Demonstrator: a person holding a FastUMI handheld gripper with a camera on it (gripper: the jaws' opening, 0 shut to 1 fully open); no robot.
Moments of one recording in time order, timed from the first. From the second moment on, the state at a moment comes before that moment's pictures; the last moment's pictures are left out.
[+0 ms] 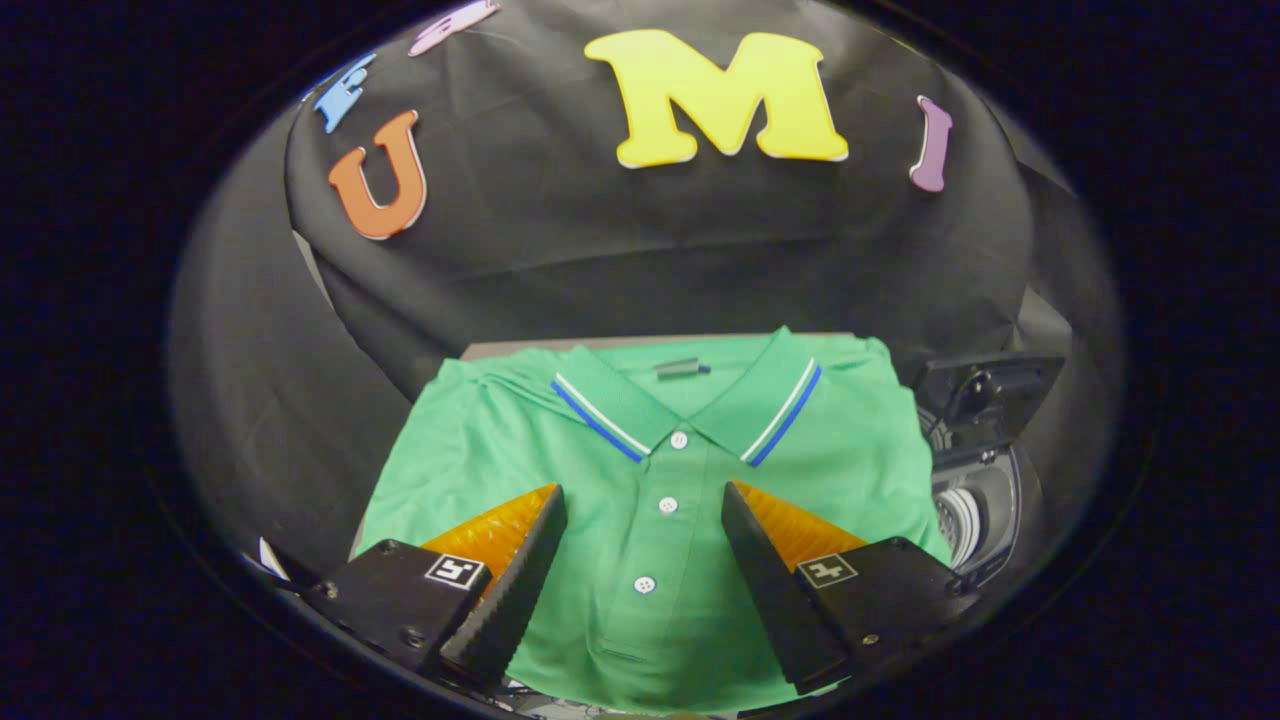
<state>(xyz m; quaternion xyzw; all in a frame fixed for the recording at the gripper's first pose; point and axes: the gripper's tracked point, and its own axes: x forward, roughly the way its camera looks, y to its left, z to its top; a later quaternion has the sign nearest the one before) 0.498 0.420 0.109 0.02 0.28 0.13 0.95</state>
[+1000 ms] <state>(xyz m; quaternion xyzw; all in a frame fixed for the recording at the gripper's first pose) 0.498 0.423 0.105 -0.04 0.32 0.10 0.94</state>
